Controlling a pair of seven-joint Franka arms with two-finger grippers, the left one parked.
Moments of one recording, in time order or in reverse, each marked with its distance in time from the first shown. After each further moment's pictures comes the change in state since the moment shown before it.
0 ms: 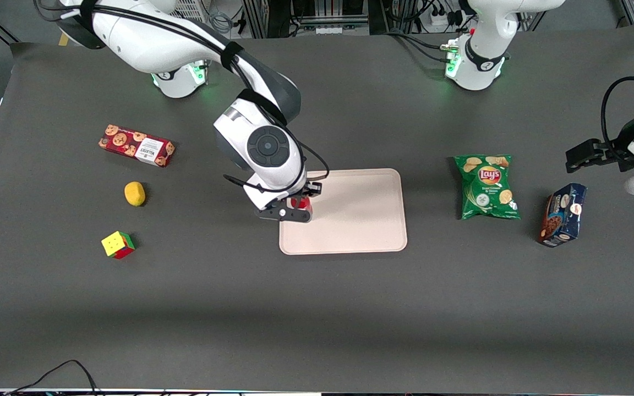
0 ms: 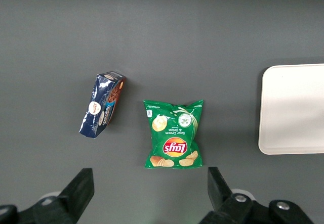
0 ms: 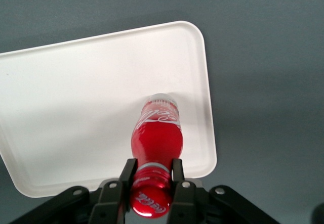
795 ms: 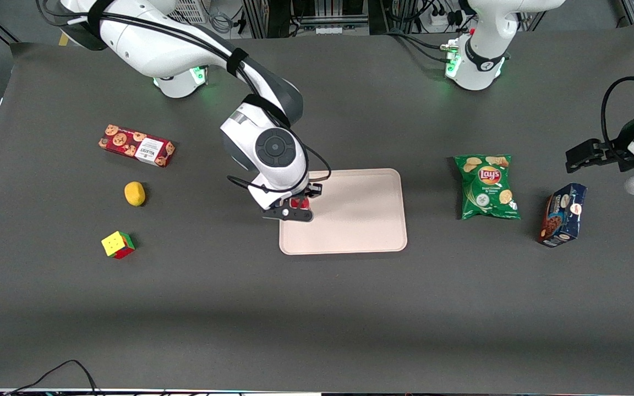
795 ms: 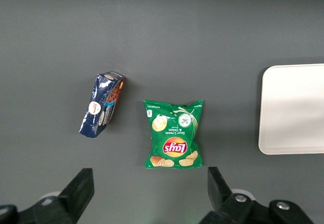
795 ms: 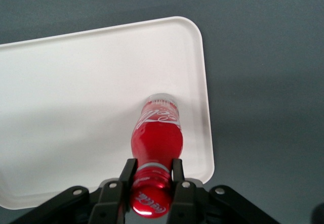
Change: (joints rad) arm 0.001 0.006 0.002 -0.056 -0.041 0.047 0.014
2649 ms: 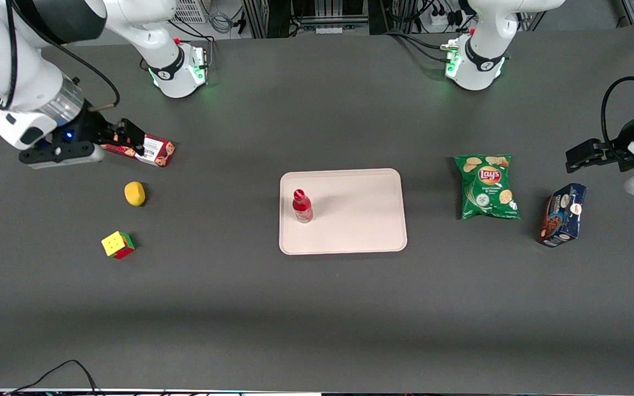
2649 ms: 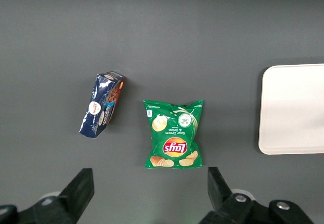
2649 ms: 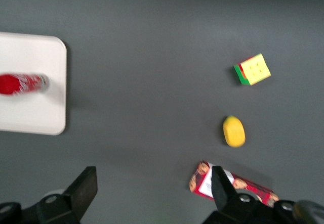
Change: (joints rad) arm -0.271 -0.858 -0.358 -0.496 0.274 -0.188 -0.894
